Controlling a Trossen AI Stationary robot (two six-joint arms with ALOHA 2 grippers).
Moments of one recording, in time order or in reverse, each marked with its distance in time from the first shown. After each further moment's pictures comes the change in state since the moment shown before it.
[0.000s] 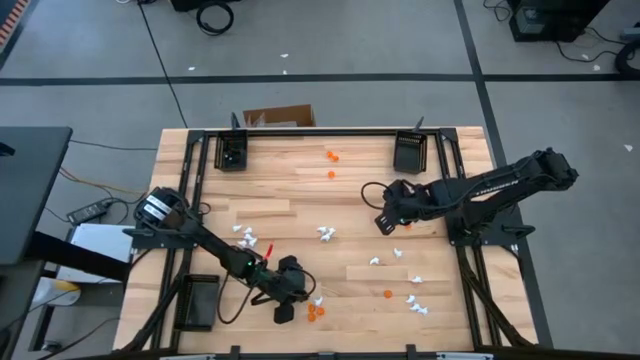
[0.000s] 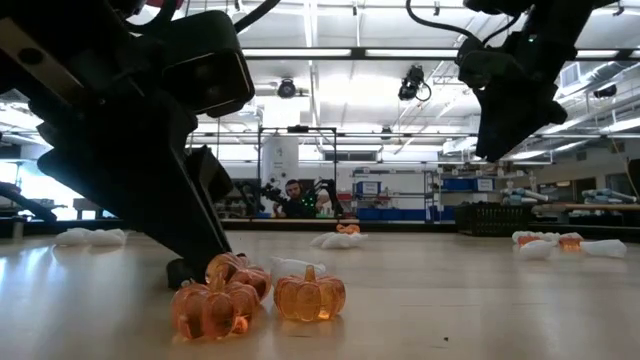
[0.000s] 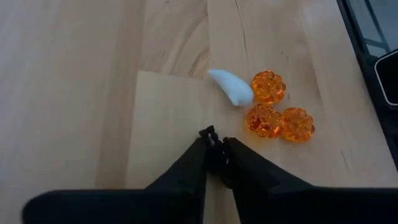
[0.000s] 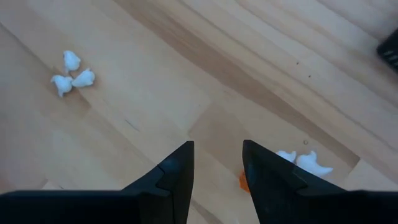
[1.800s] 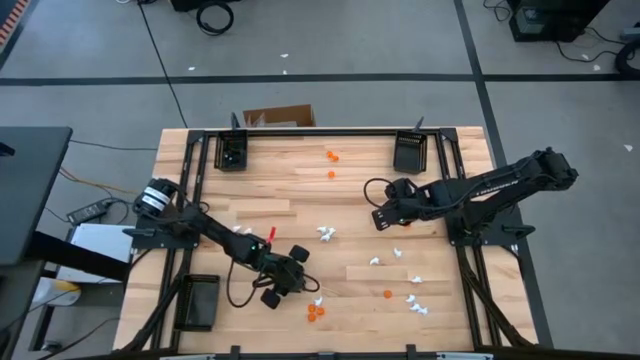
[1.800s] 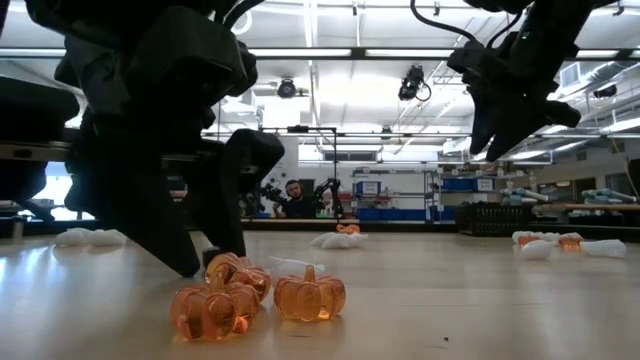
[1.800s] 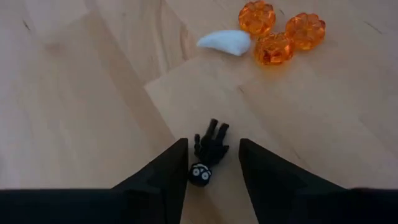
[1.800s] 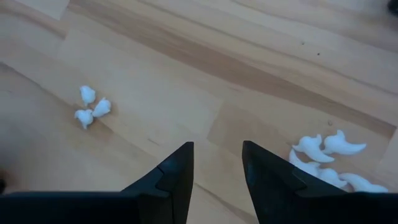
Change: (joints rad) left arm 0.132 -0.073 -0.010 -0.094 0.173 0.760; right arm 0.004 0.001 -0.001 0.036 -0.010 0.233
